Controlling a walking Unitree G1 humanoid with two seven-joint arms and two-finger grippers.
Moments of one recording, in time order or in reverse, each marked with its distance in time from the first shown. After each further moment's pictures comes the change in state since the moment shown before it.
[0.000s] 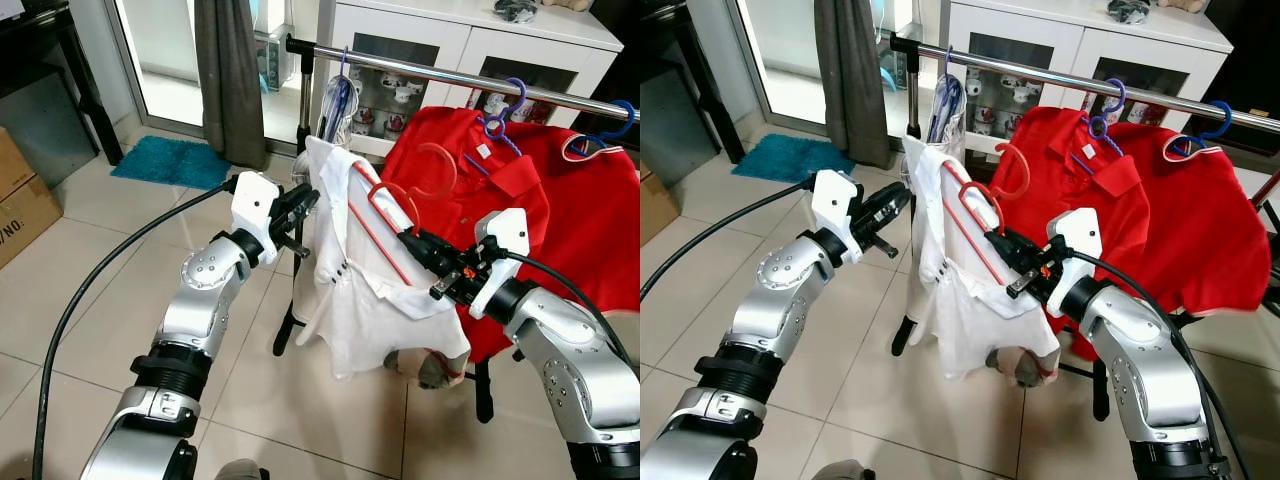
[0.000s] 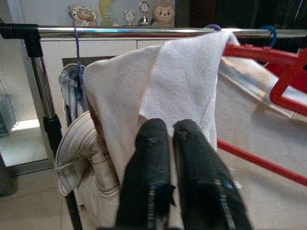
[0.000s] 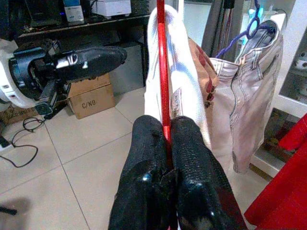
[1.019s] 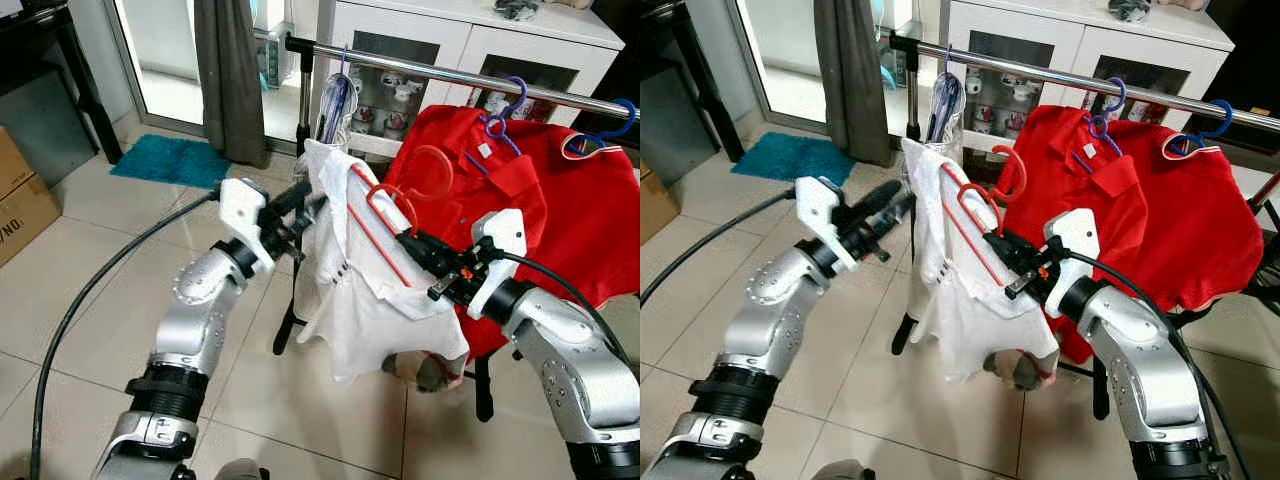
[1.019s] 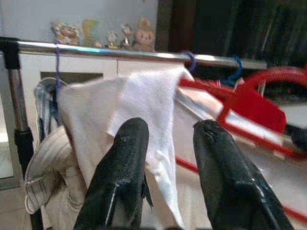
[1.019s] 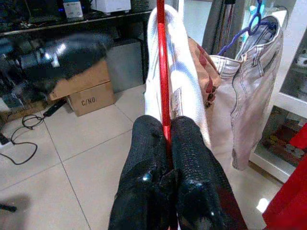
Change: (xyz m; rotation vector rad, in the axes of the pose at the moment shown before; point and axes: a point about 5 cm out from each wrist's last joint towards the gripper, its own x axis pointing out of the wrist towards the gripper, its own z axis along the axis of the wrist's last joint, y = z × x) left arm -0.013 -0.014 -0.001 -0.045 -0.073 -0.080; right arm 0.001 0.002 -0.001 -0.006 0.011 0.000
